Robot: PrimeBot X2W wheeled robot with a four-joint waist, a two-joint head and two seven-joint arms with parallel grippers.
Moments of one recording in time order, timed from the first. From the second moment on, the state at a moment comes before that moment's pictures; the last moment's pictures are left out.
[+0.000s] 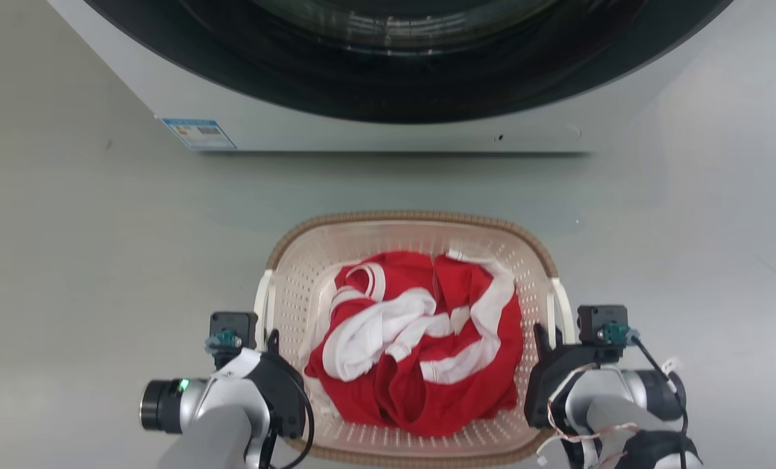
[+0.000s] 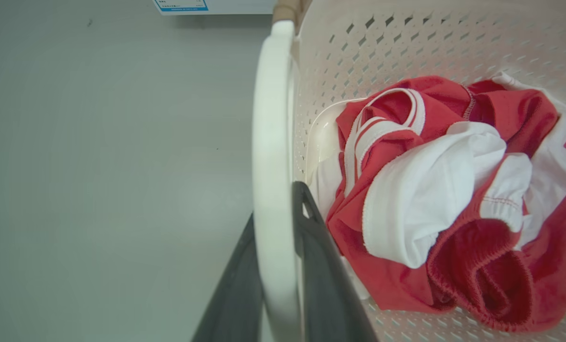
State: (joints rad) left arm -0.73 0.03 -0.71 1.16 -0.76 0.11 -0.15; right arm -0.76 -0.07 0.87 1.10 0.85 -0.13 -0.17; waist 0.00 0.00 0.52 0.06
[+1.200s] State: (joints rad) left arm -0.42 0.04 -0.82 1.19 -0.85 0.11 -0.06; right arm -0.44 -0.07 1.03 1.04 1.05 -0.13 0.01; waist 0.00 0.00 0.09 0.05
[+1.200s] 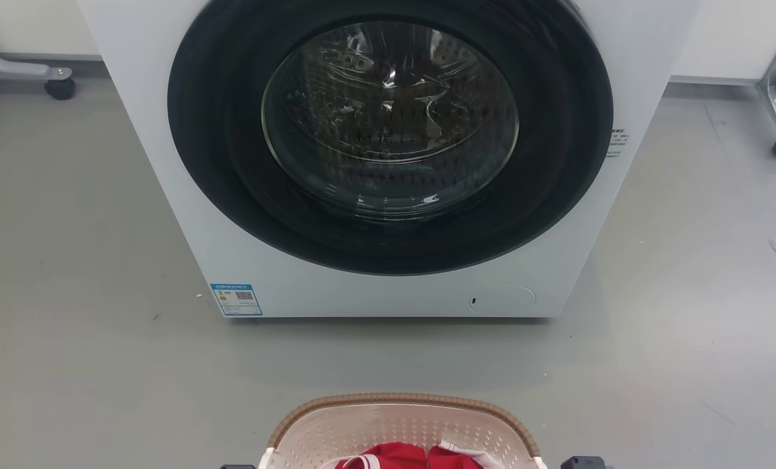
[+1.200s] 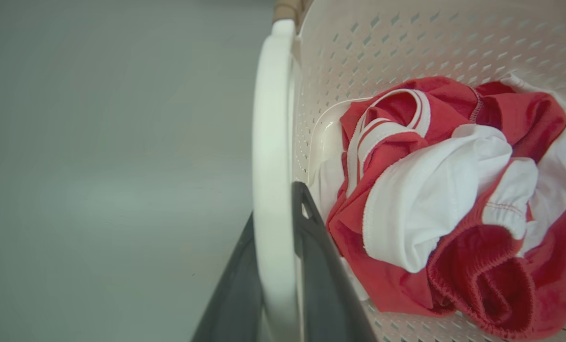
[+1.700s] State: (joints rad) left arm -0.40 0.04 -0.84 1.19 -0.86 0.12 0.00; right arm -0.43 -0.07 1.07 1.05 1.10 -0.14 0.08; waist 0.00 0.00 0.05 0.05
